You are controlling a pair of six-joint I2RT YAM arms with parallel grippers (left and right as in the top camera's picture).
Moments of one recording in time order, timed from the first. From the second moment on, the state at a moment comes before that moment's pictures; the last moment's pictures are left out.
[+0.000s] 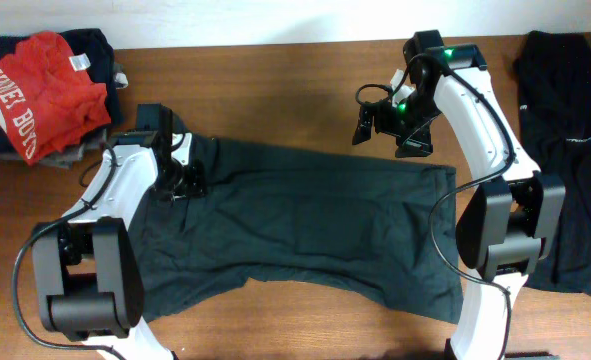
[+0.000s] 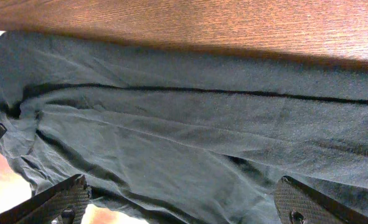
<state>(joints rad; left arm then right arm) 0.00 1.89 1.30 -0.83 0.15 -0.05 0.11 2.15 1.98 -1.36 -0.38 0.25</state>
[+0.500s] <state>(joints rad) 0.00 1.98 1.30 -0.82 0.16 -0.05 0.11 2.15 1.98 -1.36 -0.38 0.25</state>
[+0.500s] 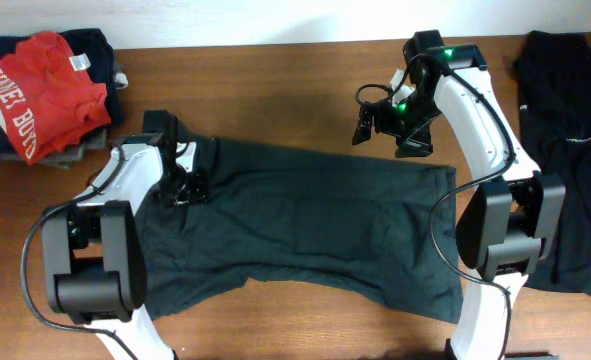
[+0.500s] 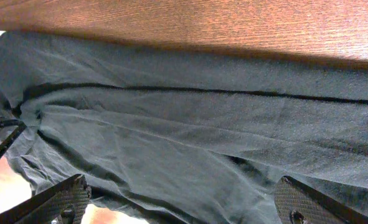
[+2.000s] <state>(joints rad) -0.09 1.98 1.39 -1.09 0.25 -0.03 0.11 2.15 1.98 -1.34 -0.38 0.25</state>
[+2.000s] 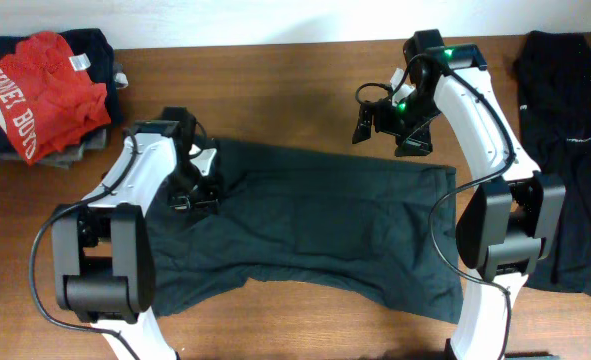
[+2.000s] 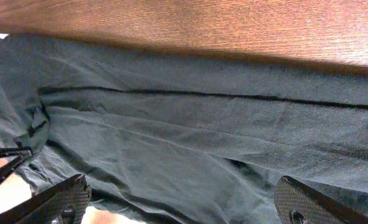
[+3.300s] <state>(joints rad) -0.14 1.98 1.46 -1.07 0.14 -0.04 0.11 2.15 1.98 -1.34 -0.38 0.25</state>
